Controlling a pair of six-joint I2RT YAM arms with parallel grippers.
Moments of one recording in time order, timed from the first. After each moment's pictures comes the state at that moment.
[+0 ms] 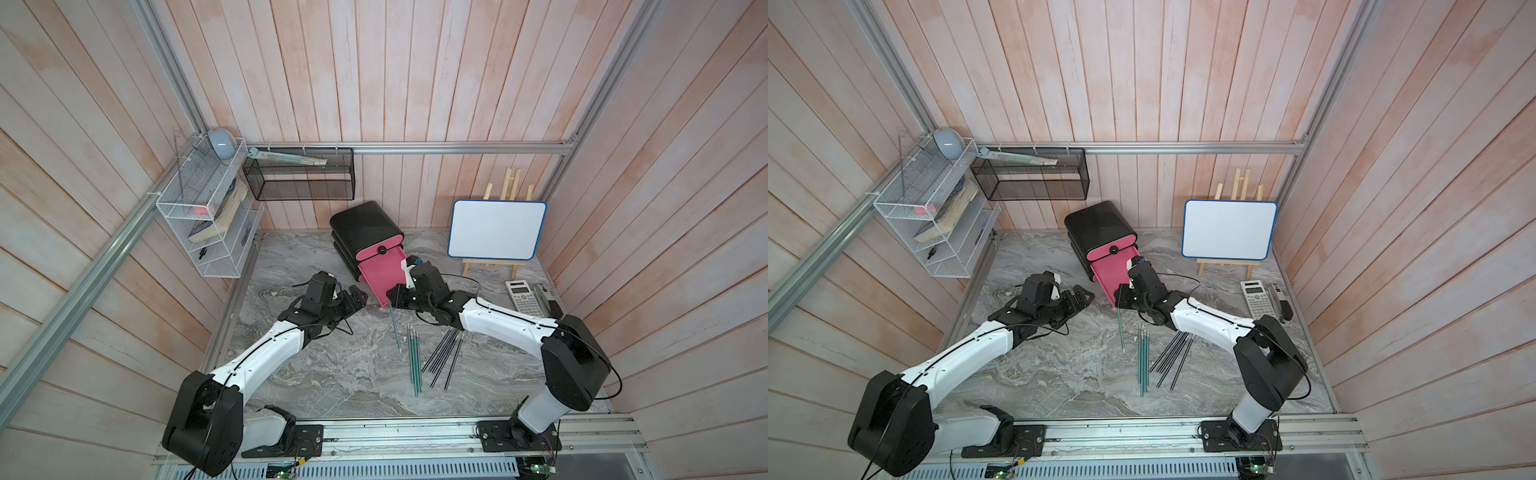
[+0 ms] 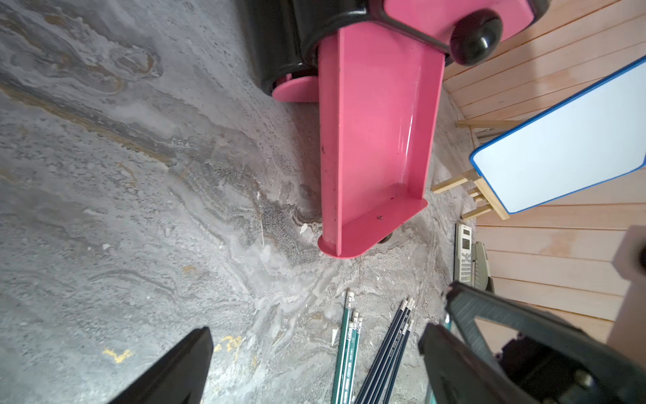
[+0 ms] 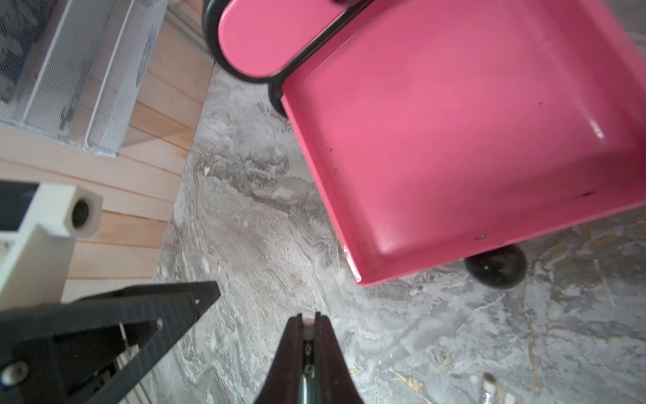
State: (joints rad) left arm -0.41 1.30 0.81 -0.23 0.21 -0.88; right arm 0.74 1.64 1.10 -0.05 -0.12 0.77
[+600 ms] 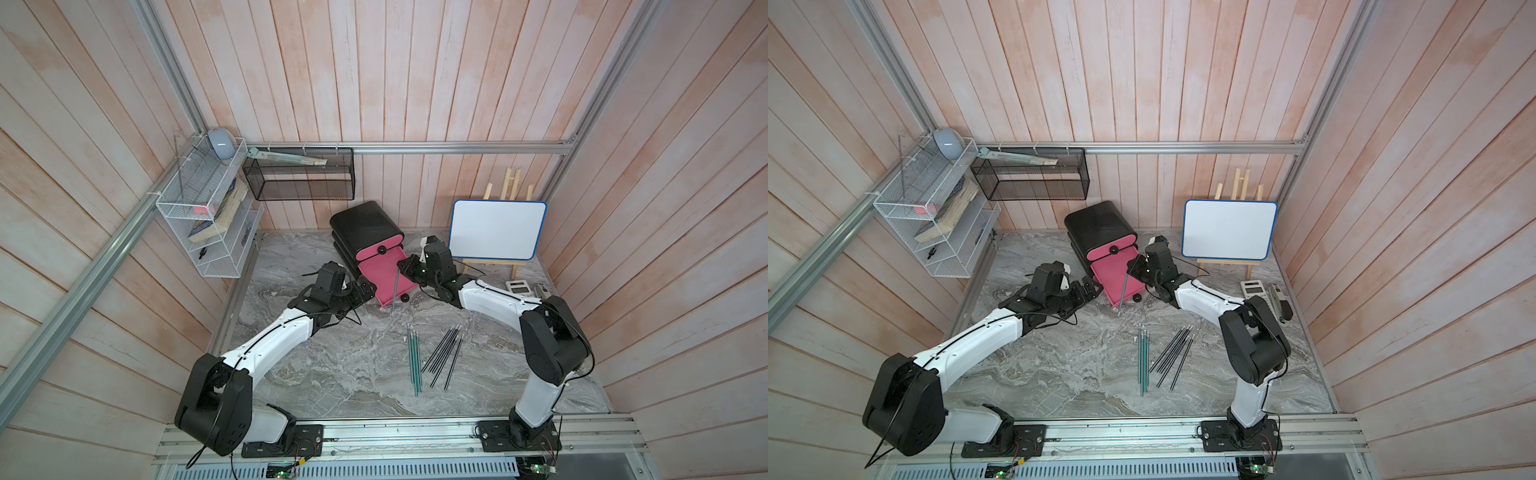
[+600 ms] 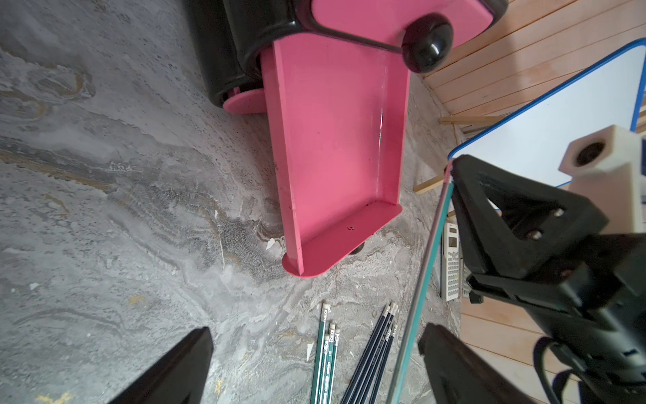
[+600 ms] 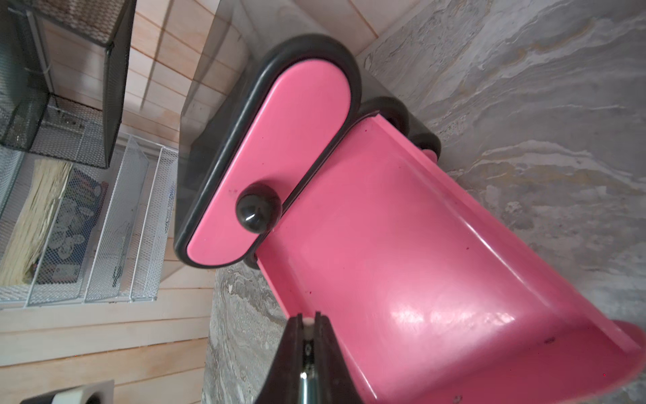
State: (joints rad) left arm -0.45 1.40 0.92 -0.24 0.21 -0.88; right arm 0.58 1.83 1.22 0.15 -0.12 0.98
